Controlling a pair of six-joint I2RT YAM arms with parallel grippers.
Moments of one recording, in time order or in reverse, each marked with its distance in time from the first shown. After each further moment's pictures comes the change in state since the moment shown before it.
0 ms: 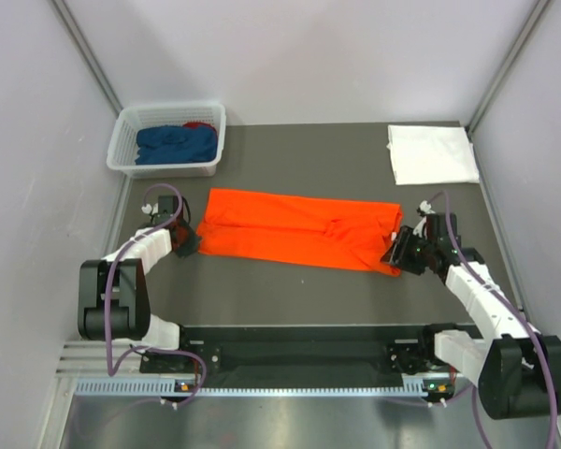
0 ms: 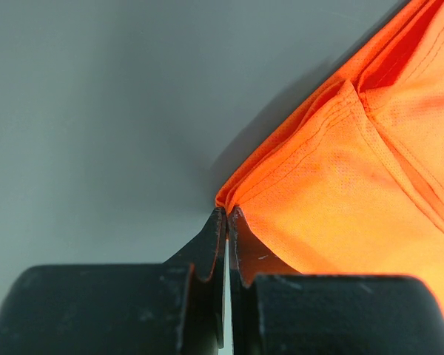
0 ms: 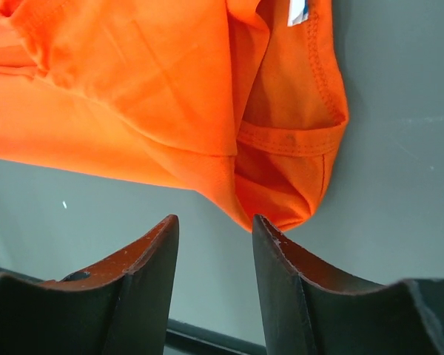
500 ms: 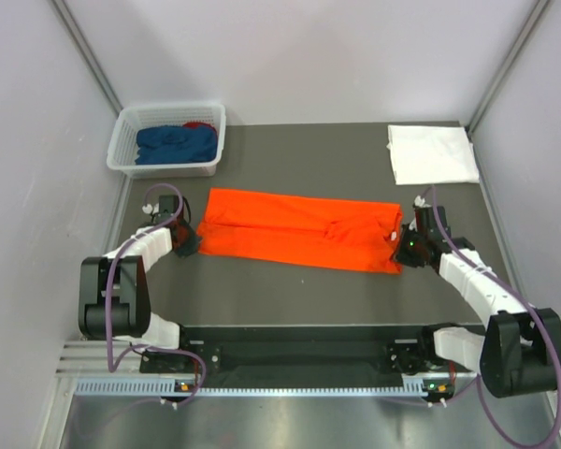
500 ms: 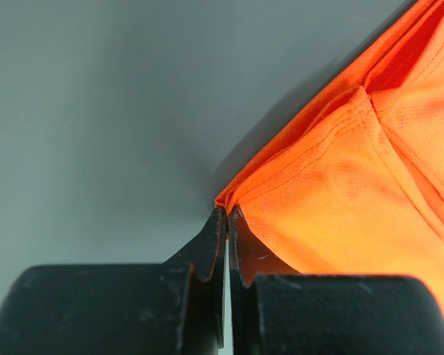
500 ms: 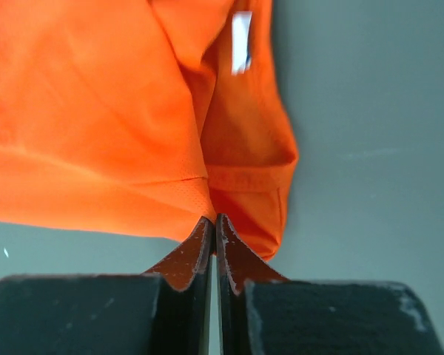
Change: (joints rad) left arm 0.000 0.020 0.006 0.001 0.000 0.000; right arm 0.061 0.129 0.034 0.042 0.182 -0.017
